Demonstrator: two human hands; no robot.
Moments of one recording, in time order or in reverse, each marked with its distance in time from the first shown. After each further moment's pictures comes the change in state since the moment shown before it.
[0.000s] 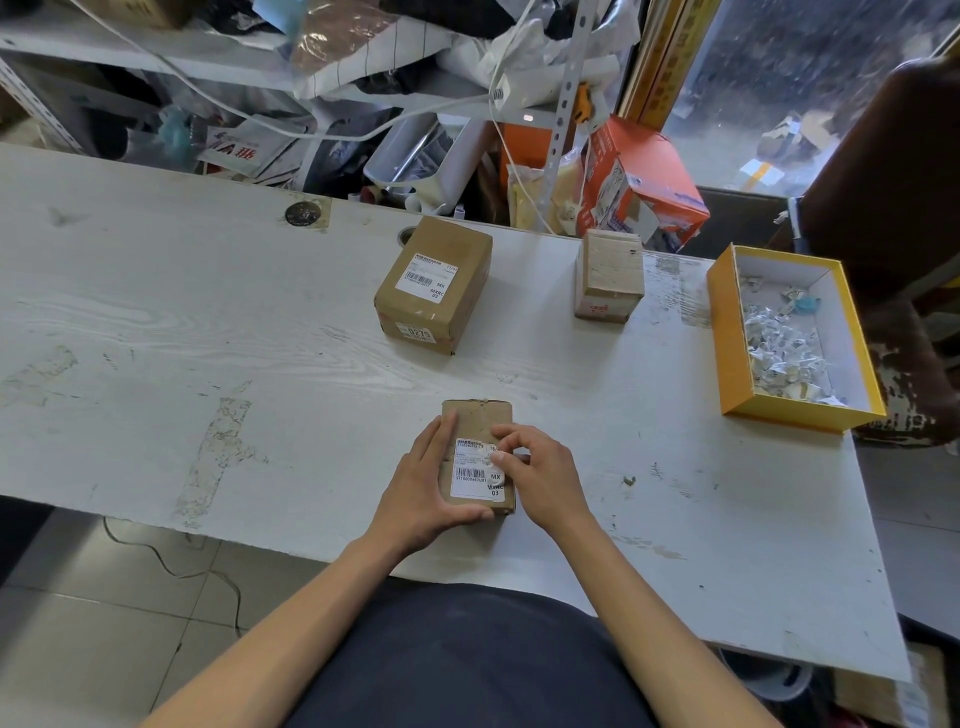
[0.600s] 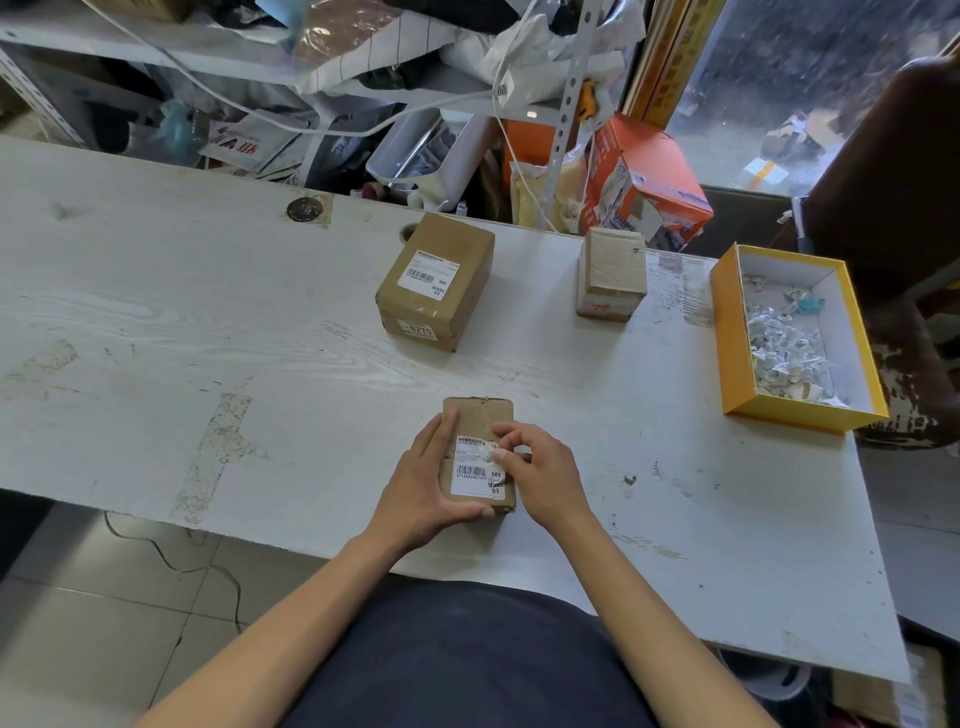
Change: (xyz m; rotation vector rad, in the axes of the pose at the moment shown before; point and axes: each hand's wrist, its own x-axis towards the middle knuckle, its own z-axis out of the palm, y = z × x) left_hand 0.000 0.000 -0.001 -0.007 -0.004 0.002; right_hand 0.001 0.002 0.000 -0.004 0.001 0.001
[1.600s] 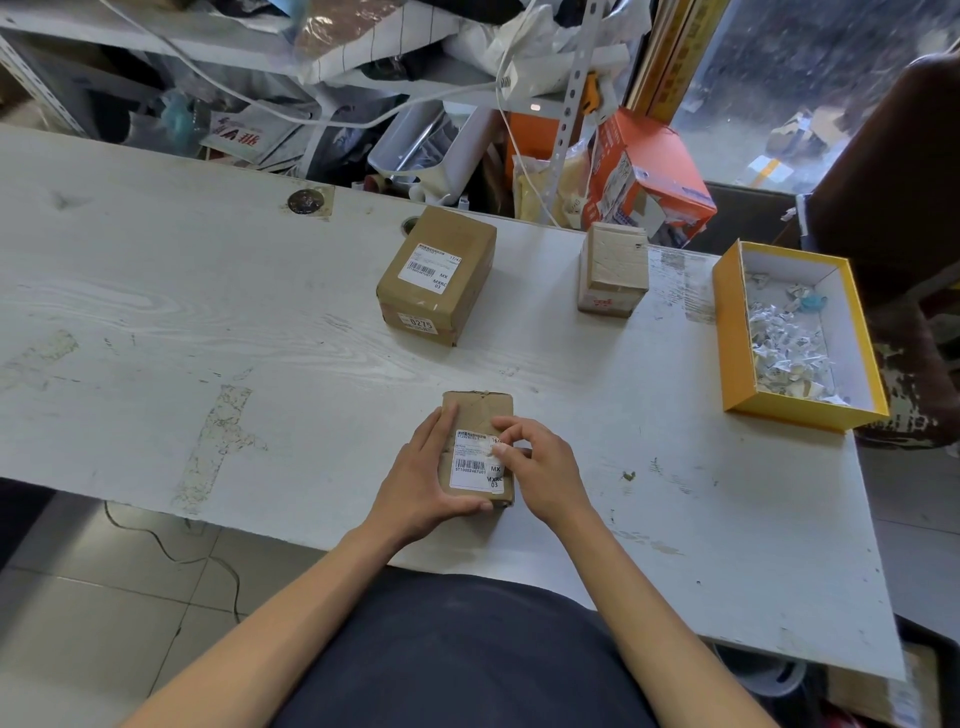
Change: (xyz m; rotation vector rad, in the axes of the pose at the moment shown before) left_hand 0.000 0.002 0.000 0.002 0.004 -0.005; right_hand -0.001 0.000 -0.002 0.024 -0.025 0.007
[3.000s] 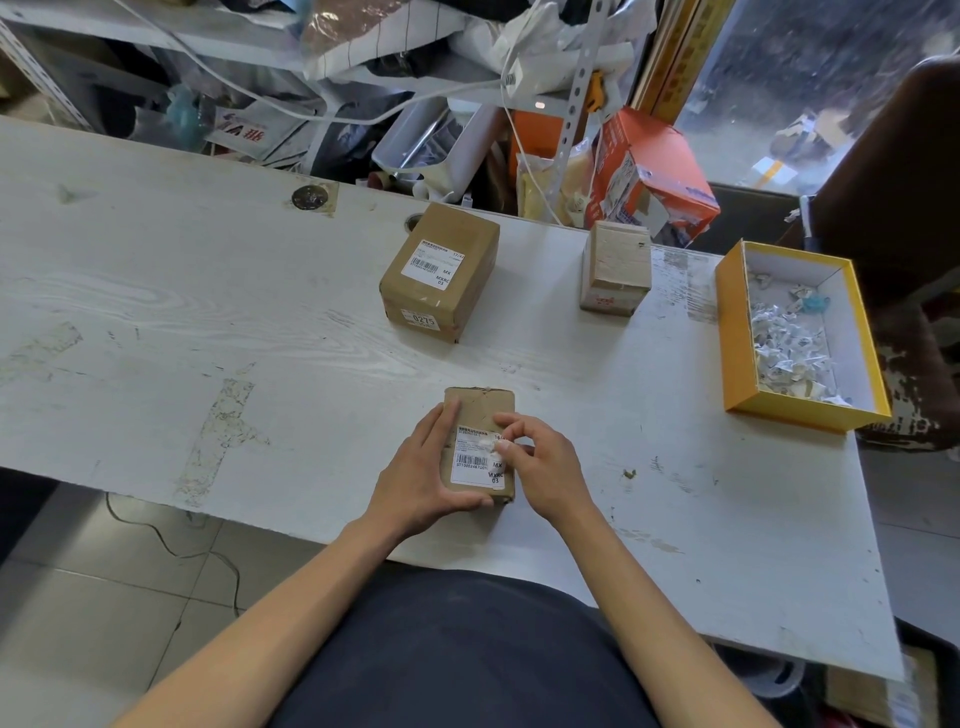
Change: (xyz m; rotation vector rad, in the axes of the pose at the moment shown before) left_hand -0.002 0.007 -0.005 0.148 0.007 -0.009; right_hand -0.003 -0.002 -0.002 0.041 -0.011 0.018
